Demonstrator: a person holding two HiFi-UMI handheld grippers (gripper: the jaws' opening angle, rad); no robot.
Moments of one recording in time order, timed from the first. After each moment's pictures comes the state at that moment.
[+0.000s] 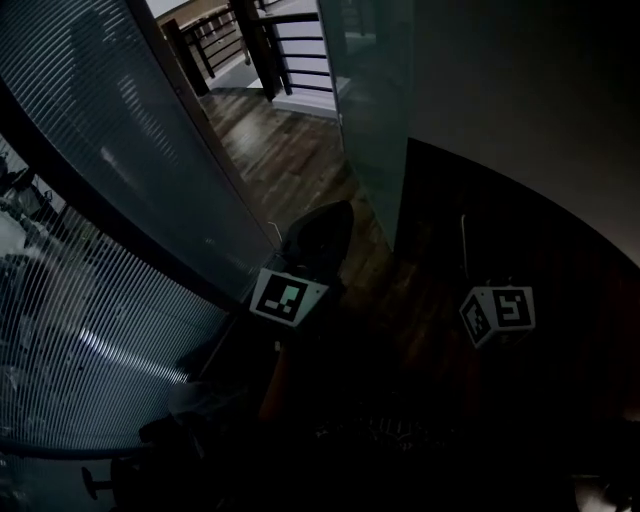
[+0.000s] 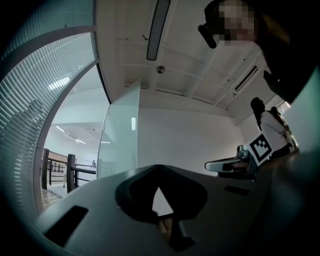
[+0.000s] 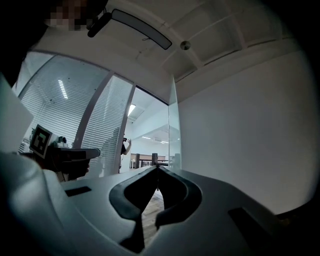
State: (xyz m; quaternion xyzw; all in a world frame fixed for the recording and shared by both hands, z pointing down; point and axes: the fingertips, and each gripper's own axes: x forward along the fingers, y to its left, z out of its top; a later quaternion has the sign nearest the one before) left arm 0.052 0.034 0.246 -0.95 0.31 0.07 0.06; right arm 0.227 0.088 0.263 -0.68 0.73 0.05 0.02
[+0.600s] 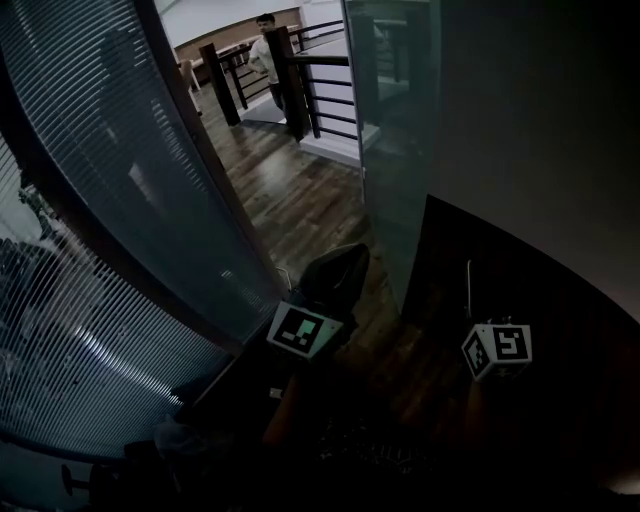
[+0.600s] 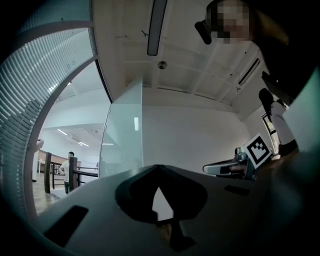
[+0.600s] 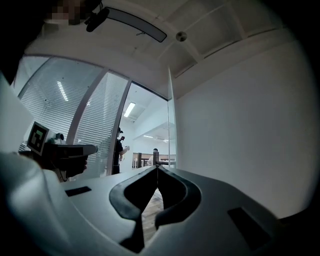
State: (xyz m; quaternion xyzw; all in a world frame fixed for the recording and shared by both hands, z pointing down) left arm 0.106 -0.059 0.228 -0.94 0.33 0.07 0.08; right arm 0.286 -0.023 0.256 -0.66 0.75 0.04 0.02
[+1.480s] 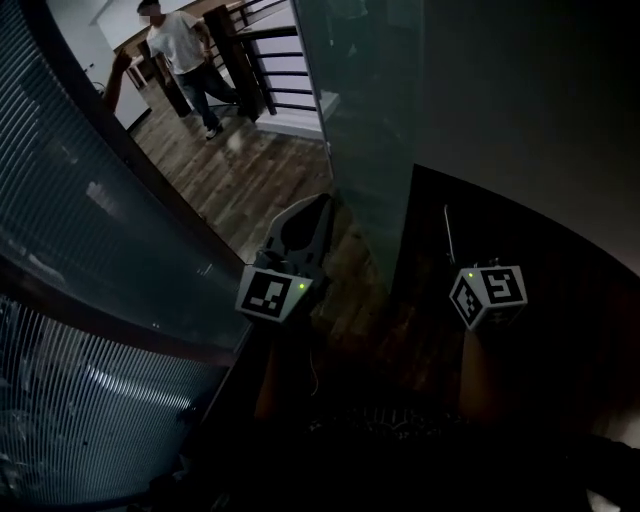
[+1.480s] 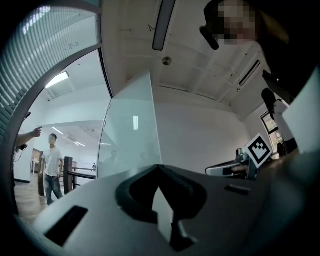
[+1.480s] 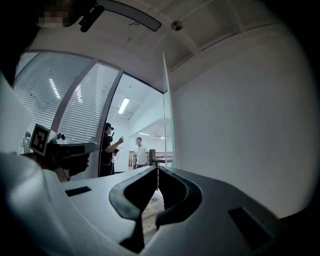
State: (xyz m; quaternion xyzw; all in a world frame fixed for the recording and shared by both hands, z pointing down) left arm 0.120 -0.218 0.226 -0.94 0.31 0.07 0.08; right arm 0.301 -0.170 0.263 -0.67 0.74 0.02 0.02
